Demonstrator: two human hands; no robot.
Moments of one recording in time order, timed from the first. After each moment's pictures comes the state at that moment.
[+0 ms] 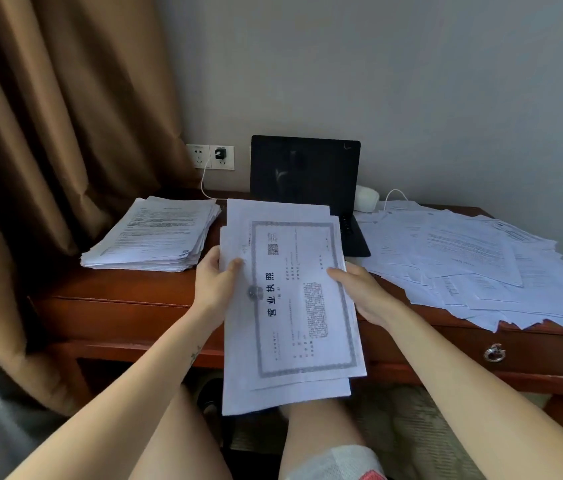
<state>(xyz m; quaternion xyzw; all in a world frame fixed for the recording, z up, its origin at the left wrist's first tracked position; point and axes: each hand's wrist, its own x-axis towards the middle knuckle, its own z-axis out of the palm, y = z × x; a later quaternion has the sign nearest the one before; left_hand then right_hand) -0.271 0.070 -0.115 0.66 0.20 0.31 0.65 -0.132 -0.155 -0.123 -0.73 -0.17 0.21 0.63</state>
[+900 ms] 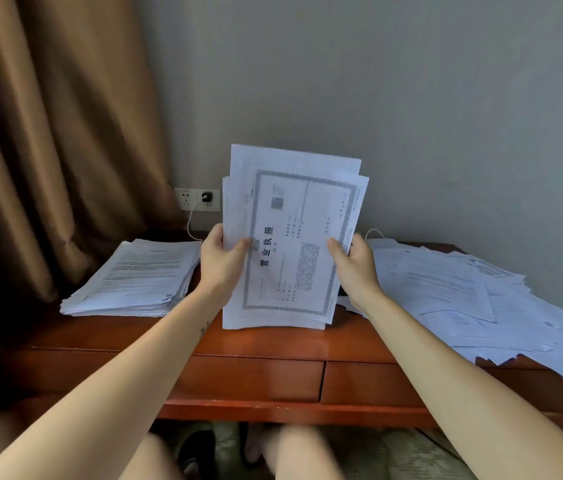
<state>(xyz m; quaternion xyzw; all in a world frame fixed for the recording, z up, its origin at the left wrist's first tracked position) -0.216 0.058 -0.027 0.66 0.10 0.39 0.63 -0.132 -0.149 -0.026 -0.66 -0.23 -0.08 0.71</state>
